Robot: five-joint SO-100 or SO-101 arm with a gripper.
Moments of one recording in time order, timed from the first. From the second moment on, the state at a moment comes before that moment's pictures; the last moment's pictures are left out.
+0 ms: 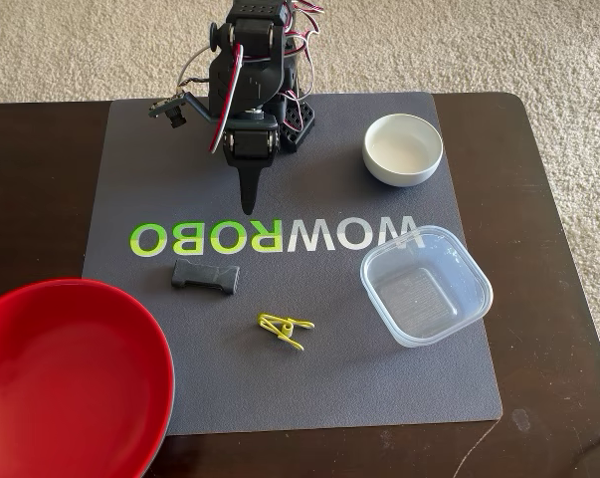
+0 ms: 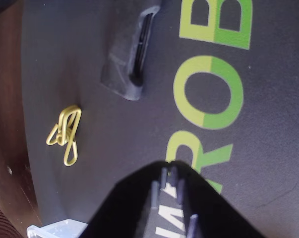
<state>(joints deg) 7.7 189.0 170.6 69.6 6.4</state>
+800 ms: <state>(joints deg) -15.5 188.6 169.3 64.8 49.2</state>
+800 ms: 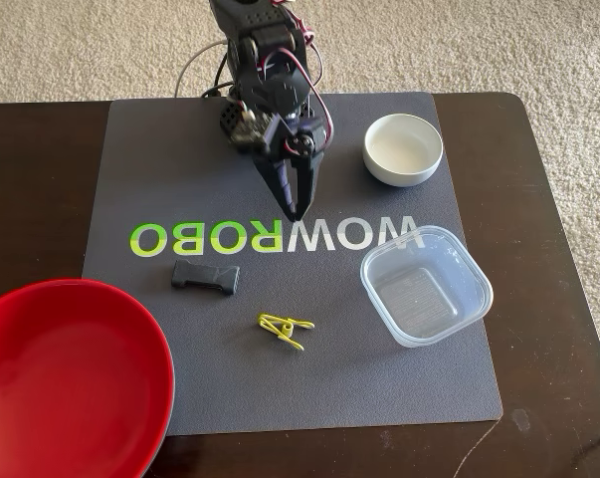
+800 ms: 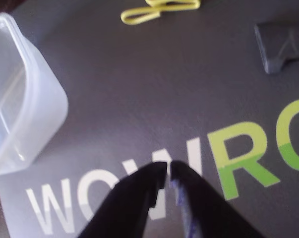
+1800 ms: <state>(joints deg) -28.6 83.1 102.9 65.2 21.4</state>
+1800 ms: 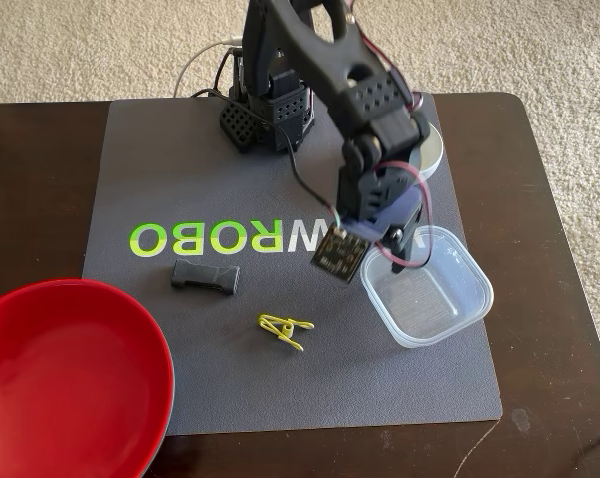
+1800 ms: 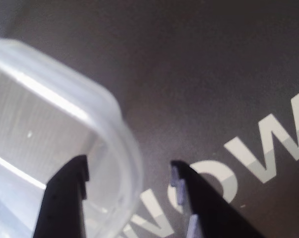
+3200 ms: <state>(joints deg) 39.7 66.1 34.5 81.4 26.6</state>
